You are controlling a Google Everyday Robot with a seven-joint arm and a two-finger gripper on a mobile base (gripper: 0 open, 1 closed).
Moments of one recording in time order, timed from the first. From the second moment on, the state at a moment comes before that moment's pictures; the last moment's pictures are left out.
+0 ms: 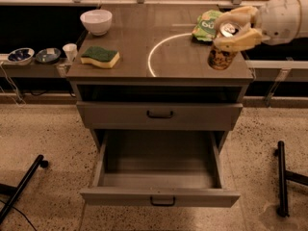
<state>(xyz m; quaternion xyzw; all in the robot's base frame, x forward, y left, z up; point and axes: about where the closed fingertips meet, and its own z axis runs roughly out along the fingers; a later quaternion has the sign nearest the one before) 0.607 -0.177 0.990 -0.58 0.54 0.30 0.53</state>
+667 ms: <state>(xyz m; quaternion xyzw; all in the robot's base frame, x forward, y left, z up) 0.706 -0.127 0.953 -0.44 0.65 0.35 0.51</state>
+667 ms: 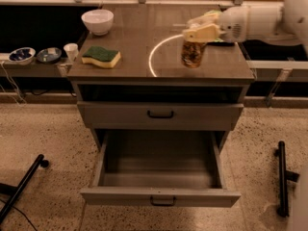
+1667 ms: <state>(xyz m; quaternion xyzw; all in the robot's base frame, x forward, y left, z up) 0.758 -0.074 0.921 -0.40 0.63 0.39 0.54</state>
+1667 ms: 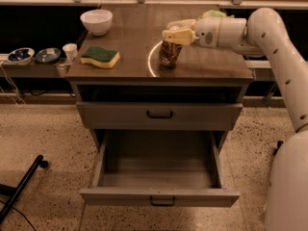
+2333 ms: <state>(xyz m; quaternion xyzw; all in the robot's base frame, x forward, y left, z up) 0.758 -0.074 0.923 -0.40 0.63 0.39 0.54</state>
